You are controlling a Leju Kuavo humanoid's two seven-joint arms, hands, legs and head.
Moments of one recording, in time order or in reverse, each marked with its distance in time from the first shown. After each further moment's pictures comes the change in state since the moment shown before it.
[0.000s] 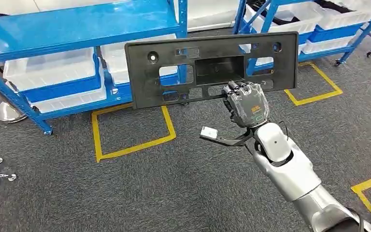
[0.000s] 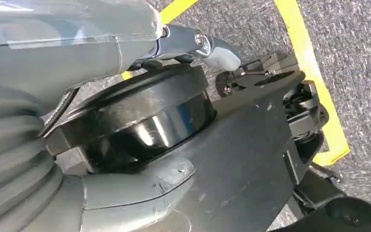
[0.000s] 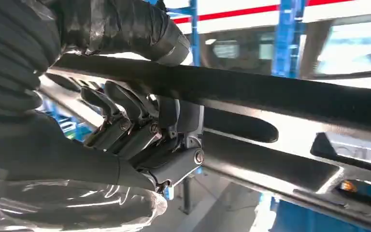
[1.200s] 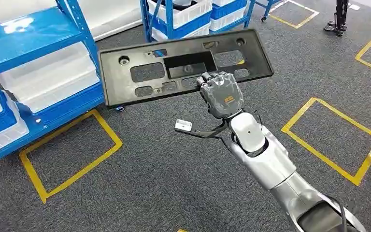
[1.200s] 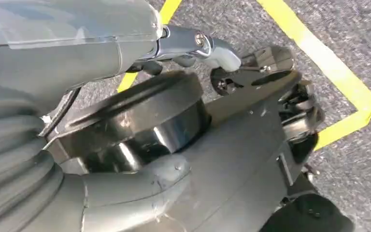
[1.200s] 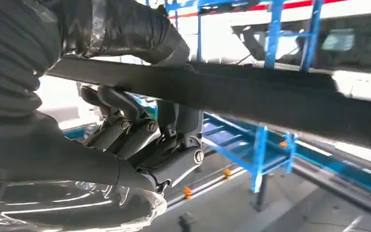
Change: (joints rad) left arm -0.003 0.052 0.037 0.000 0.051 -0.061 -0.004; right arm -0.165 0.144 0.122 0.100 0.105 0.053 0.043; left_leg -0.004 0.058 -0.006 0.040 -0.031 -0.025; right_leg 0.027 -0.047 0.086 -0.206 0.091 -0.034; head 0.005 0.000
